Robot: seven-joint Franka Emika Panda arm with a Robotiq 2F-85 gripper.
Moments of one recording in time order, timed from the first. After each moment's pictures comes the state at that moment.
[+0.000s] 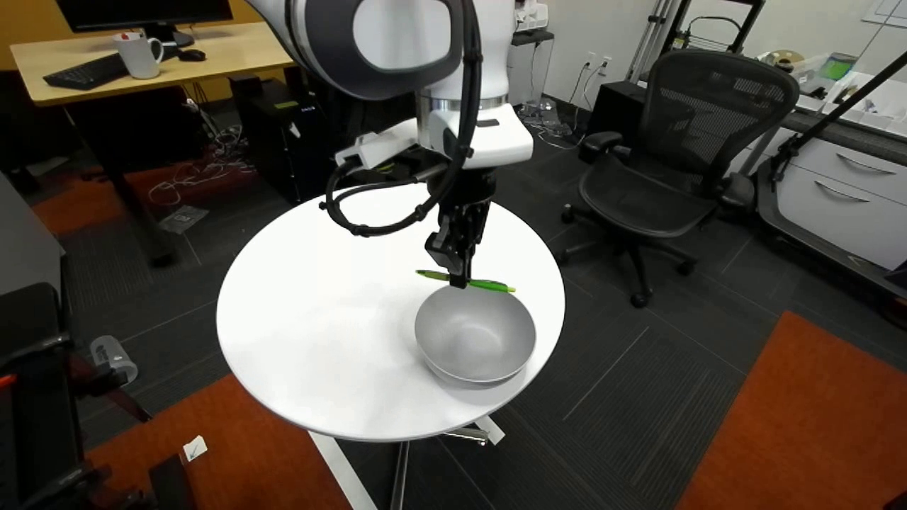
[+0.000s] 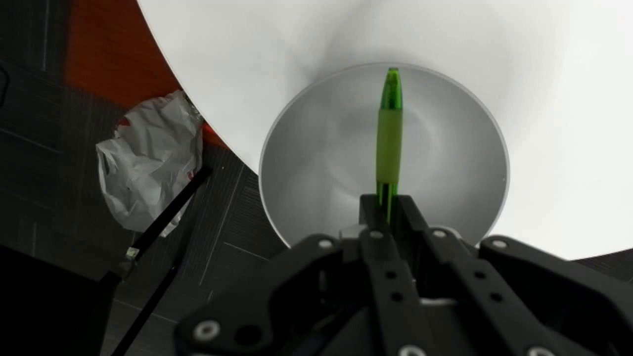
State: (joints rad) arm -0.09 0.53 -0.23 -1.77 -0.08 2.31 0.93
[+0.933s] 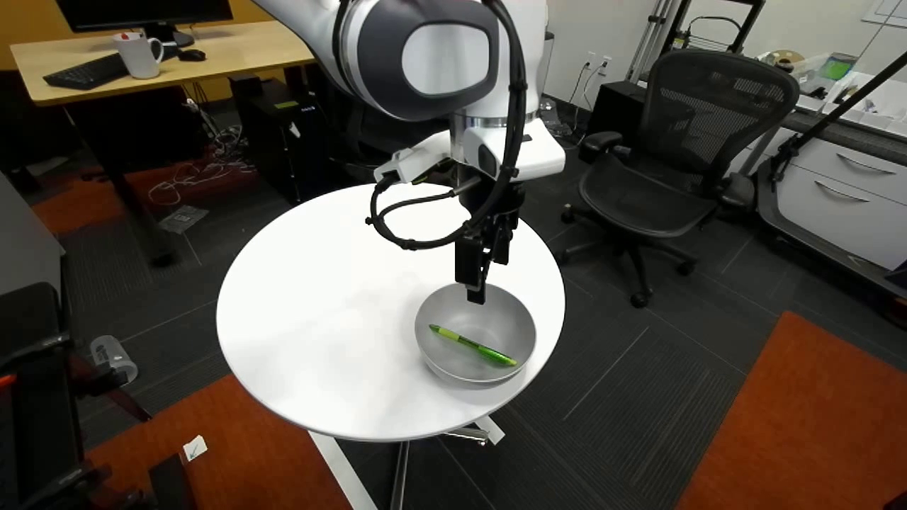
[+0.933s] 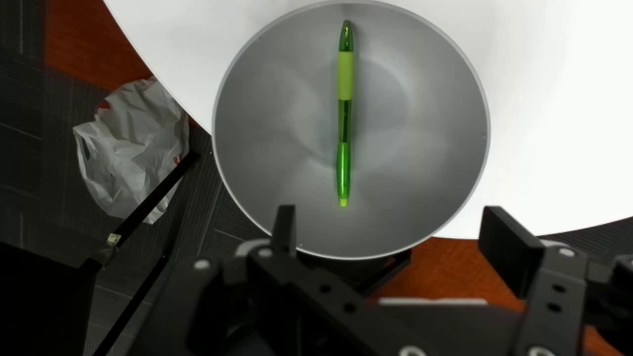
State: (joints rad) arm -0.11 0.64 -0.23 -1.63 -0.07 2.31 0.93
